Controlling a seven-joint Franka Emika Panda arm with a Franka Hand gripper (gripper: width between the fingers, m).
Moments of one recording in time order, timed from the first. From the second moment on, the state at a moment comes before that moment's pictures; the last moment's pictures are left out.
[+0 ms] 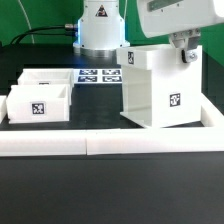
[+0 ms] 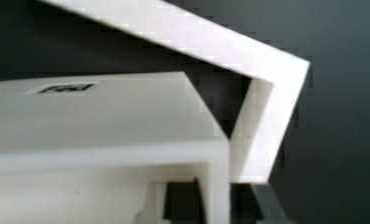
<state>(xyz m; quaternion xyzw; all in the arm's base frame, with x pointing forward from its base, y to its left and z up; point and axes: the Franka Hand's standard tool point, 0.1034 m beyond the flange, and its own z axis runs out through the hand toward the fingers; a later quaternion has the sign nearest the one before) 0.595 0.102 0.112 -0.76 0.63 -0.03 0.15</state>
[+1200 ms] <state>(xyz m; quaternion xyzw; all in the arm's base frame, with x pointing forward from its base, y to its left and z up) 0.634 0.118 0.111 -0.73 0.67 -0.01 0.17</state>
